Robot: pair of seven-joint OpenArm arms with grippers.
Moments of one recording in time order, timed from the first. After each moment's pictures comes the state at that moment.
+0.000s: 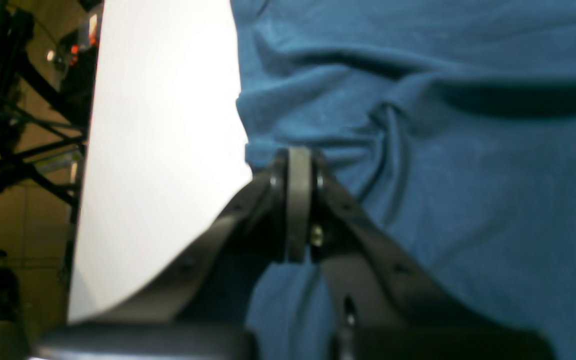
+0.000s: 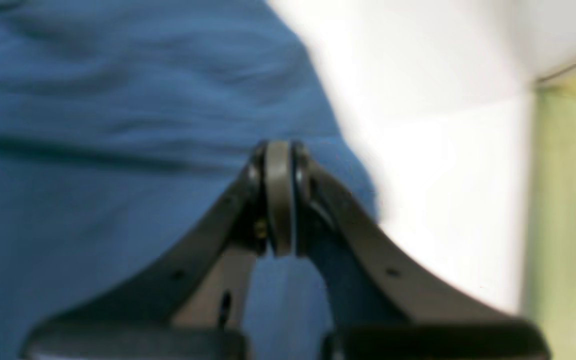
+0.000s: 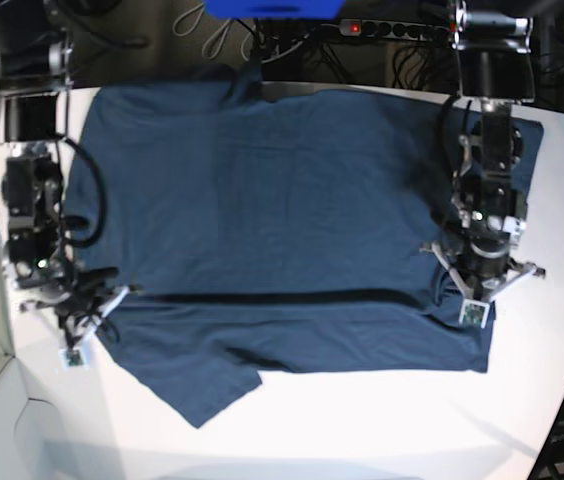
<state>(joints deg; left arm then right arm) -5.6 -12.2 -3.5 84.3 13.6 -7.4 37.6 14.0 17.7 1.0 85.3 11.4 10.2 -48.3</state>
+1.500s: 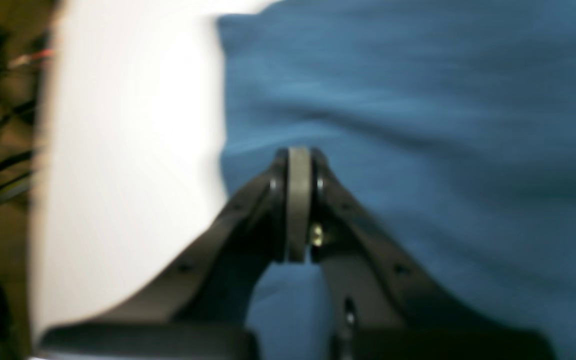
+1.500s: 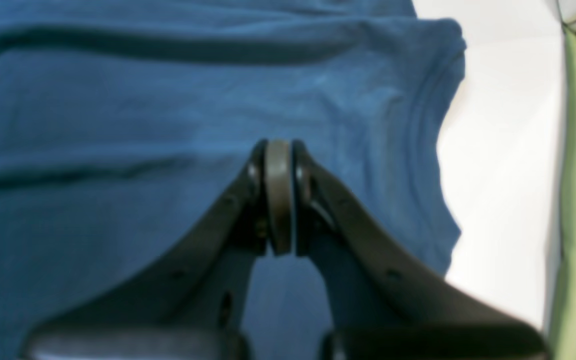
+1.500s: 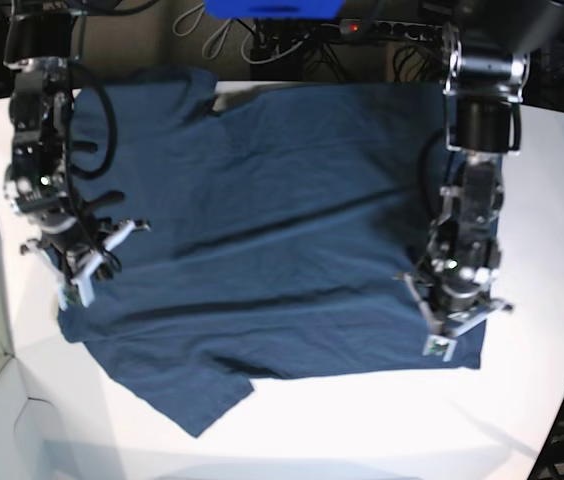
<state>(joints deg) -20.0 -9.9 2.8 66.3 13.2 -7.8 37.6 -3.2 16.0 5.9 103.1 11.3 10.2 -47.0</state>
